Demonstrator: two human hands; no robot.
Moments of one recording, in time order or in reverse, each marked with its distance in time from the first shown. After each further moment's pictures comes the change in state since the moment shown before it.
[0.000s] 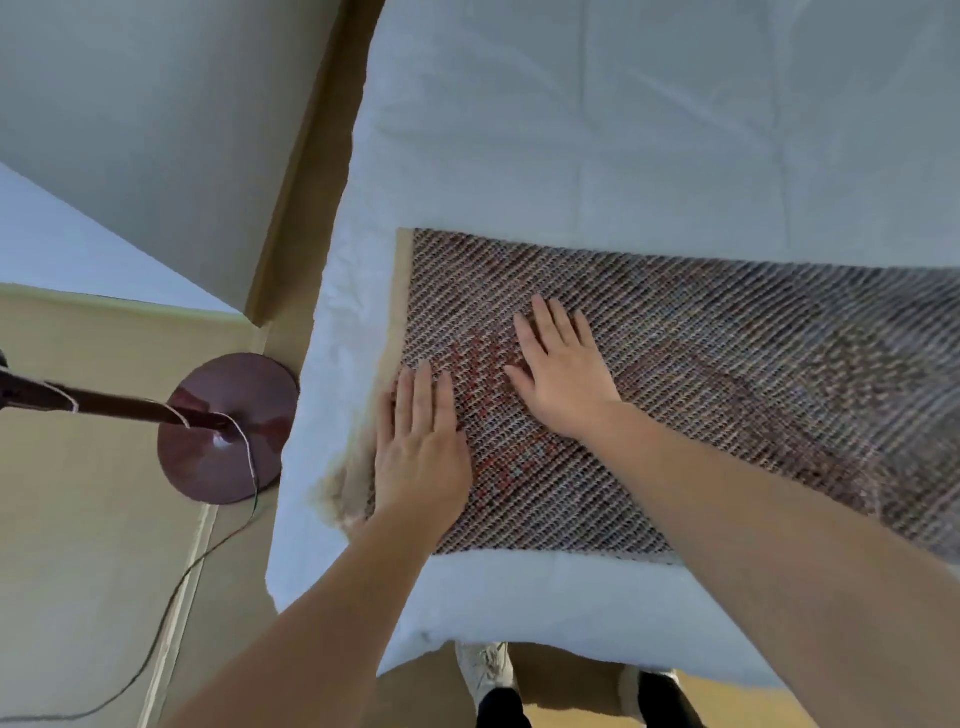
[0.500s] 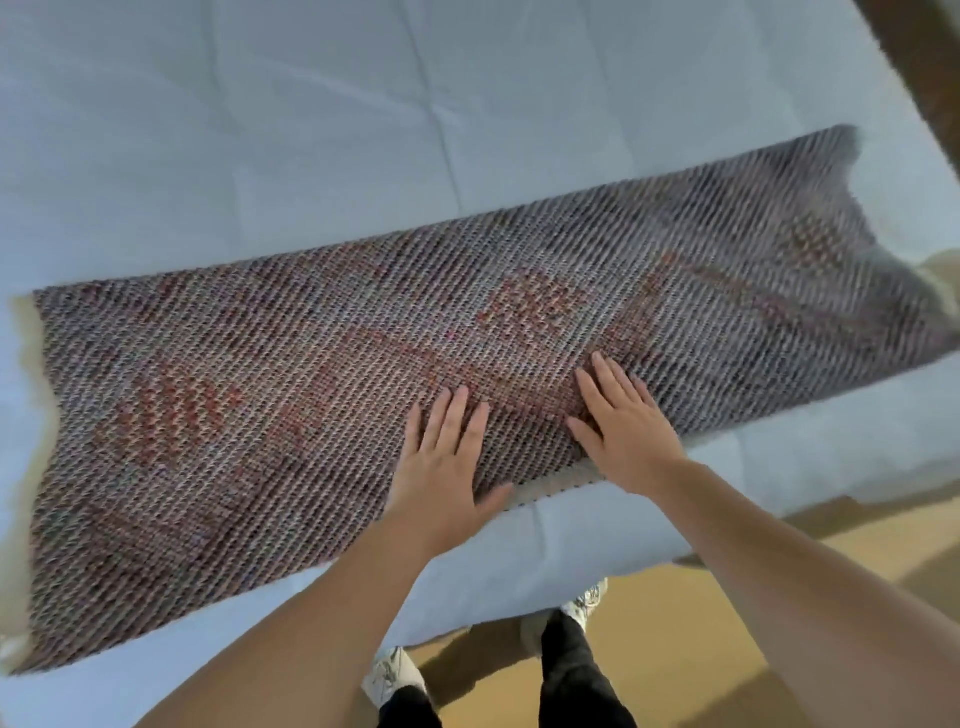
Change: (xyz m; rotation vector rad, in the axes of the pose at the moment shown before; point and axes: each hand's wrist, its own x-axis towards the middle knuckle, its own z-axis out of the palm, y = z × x) left_hand -0.025 0.267 0.056 0.088 -0.331 0.602; right_hand -0.268 0.260 0.053 0.161 -0.155 0.451
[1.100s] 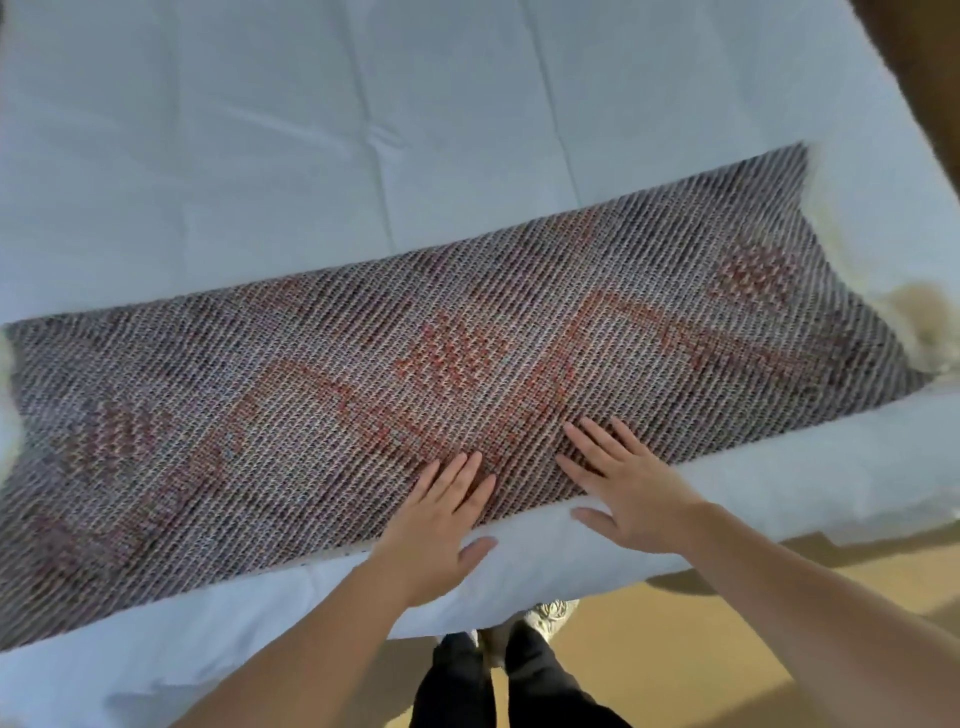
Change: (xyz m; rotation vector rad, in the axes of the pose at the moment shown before) left_hand 0.022 0.101 0.010 0.074 -0.234 0.144; right_hand -0.032 0.136 0.008 -0.255 -0.069 -0.471
